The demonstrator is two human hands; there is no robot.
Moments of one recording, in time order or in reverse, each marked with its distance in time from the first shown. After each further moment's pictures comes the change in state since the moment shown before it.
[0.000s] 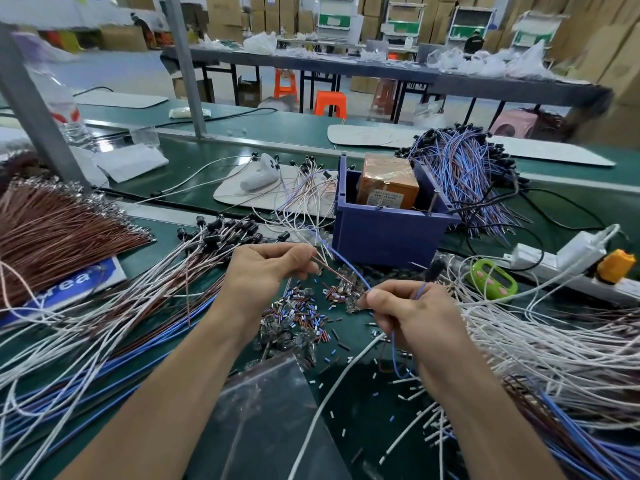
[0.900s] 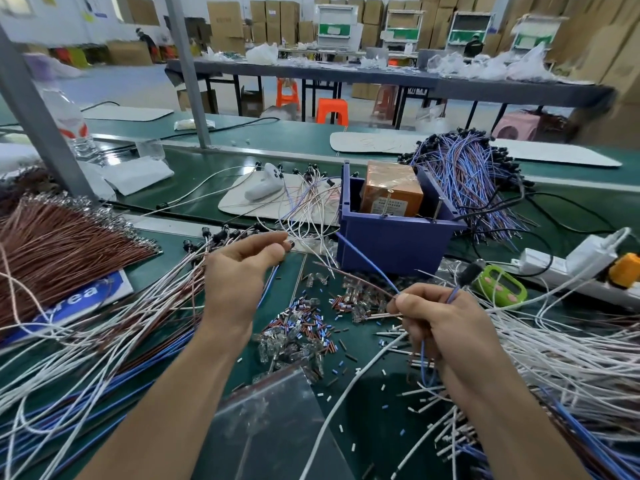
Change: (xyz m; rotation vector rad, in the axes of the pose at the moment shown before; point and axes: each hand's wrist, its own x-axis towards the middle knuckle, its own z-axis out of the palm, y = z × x) left_hand 0.007 0.006 -0.016 0.022 0.268 0.119; right_hand -0.004 -0.007 -0.017 0.084 0.064 0.026
